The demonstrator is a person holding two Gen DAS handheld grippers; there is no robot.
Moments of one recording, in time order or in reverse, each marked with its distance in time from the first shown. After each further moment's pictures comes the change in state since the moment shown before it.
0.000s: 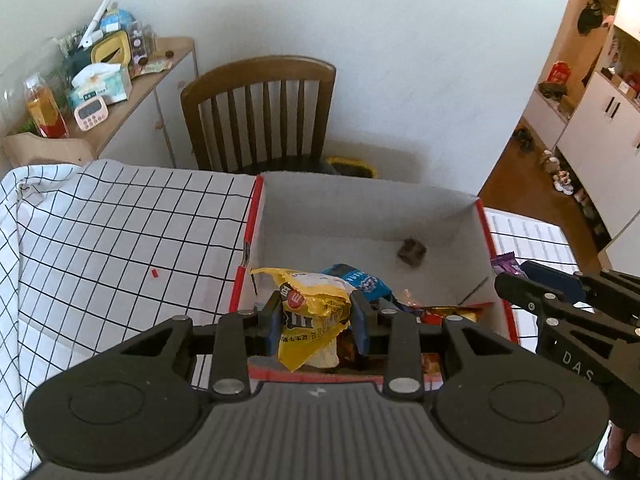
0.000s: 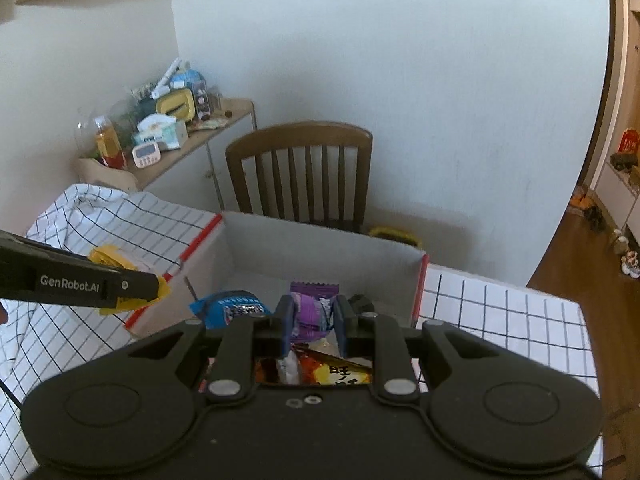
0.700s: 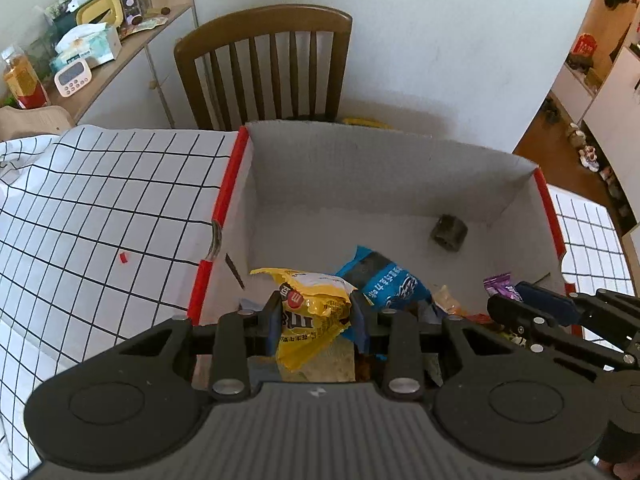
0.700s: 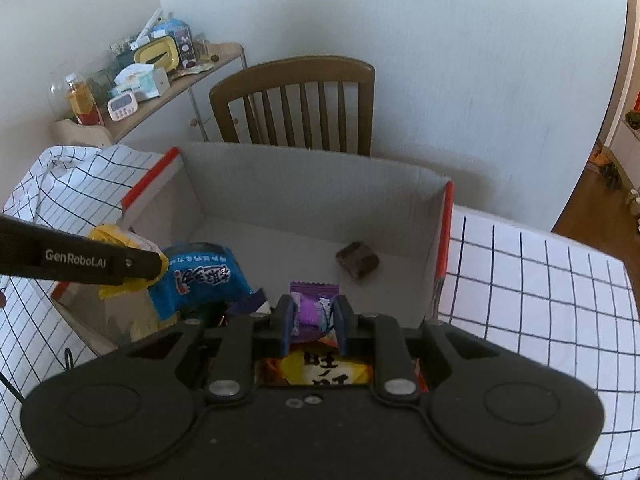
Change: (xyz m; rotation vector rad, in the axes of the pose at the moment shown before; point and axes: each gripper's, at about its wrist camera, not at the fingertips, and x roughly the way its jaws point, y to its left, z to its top) left arm 0.091 -0.009 0.004 -0.001 0.115 0.053; right arm 0.087 -0.021 -0.027 0.042 0.148 0.032
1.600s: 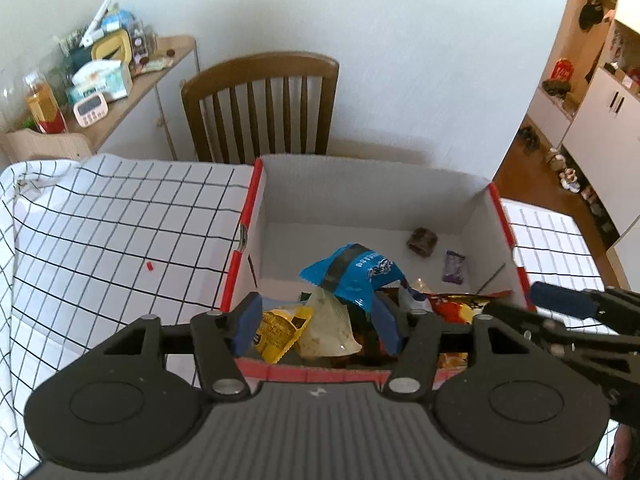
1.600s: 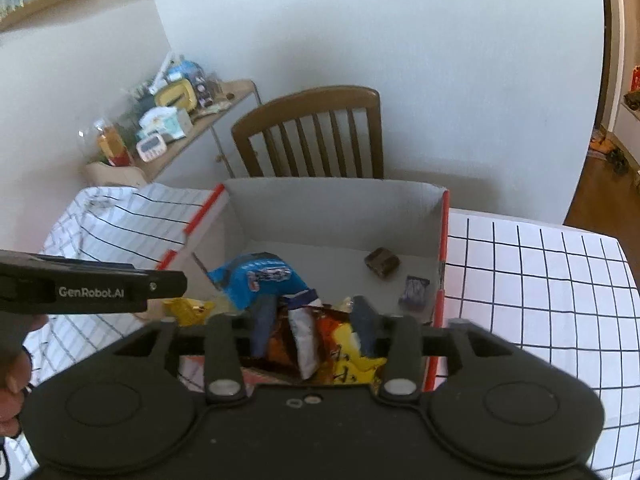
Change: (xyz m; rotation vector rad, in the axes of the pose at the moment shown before) left arm -0.076 0.012 -0.033 0.011 -0.145 -0.043; right arm -0.074 0.005 -0.012 0.088 -0.092 0.081
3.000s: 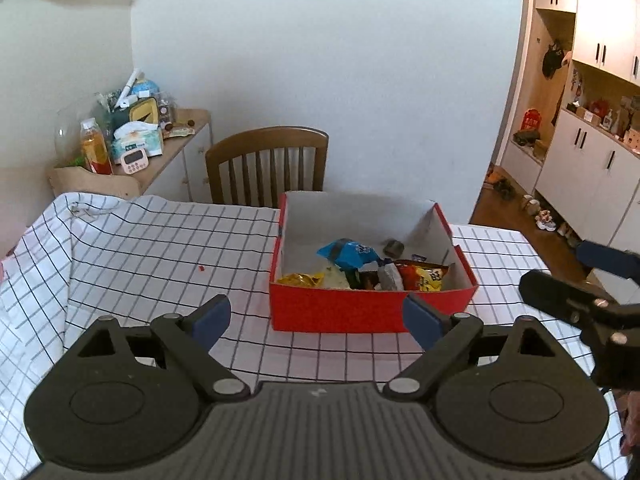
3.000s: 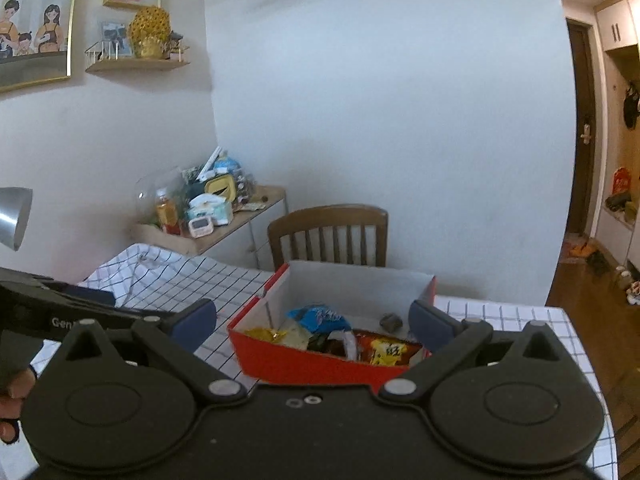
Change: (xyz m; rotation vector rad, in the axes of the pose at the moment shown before) left arm -0.156 0.019 -0.103 0.026 -0.240 -0.033; right arm -0.152 0.075 -0.074 -0.129 -0.353 -0.027
